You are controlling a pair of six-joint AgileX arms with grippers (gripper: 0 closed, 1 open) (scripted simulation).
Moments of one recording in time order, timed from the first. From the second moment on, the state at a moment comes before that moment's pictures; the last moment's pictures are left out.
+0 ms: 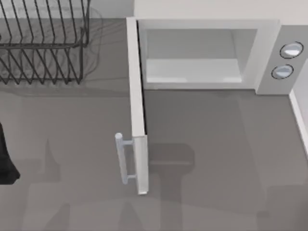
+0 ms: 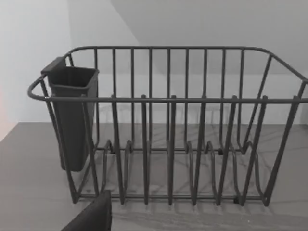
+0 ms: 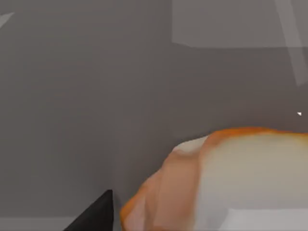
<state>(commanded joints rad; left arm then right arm) 0.00 0.00 0.00 0.00 0.00 0.00 -0.22 1.51 0.53 -0.58 -0.01 -1.21</state>
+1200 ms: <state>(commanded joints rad) 0.00 0.00 0.00 0.00 0.00 0.00 -0.22 1.51 0.53 -0.58 -0.01 -1.21</state>
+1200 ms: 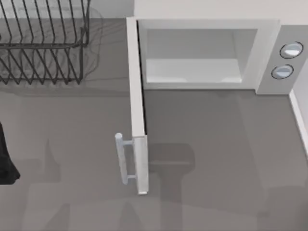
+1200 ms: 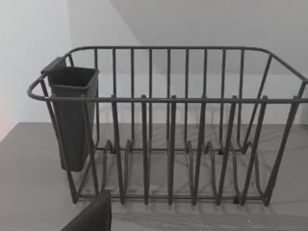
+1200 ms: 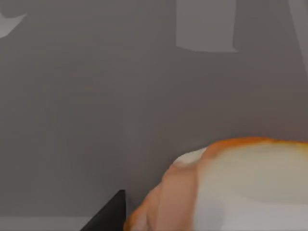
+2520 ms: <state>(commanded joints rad) 0.00 0.00 0.00 0.00 0.00 0.00 -0.22 1.28 0.88 -1.16 -0.01 -1.19</state>
